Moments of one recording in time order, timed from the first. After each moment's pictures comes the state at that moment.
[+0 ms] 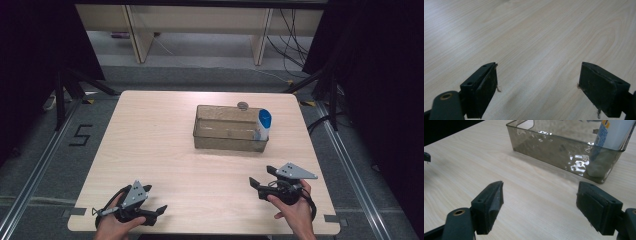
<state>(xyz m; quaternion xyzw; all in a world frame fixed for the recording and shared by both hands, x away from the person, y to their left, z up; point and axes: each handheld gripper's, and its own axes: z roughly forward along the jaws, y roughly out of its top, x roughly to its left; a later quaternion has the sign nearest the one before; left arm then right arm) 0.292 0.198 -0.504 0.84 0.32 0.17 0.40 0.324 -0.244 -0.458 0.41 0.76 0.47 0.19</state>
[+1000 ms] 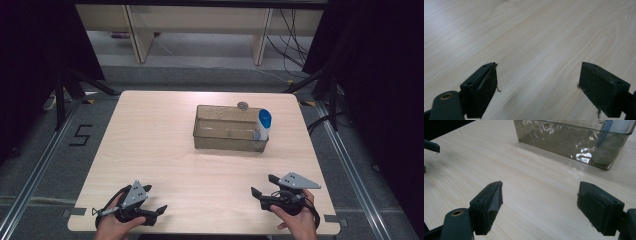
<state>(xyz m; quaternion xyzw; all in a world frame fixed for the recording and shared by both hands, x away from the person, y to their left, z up) 0.292 0.197 -0.505 0.84 0.32 0.17 0.40 0.303 -0.251 -0.465 0.41 0.76 0.46 0.18</state>
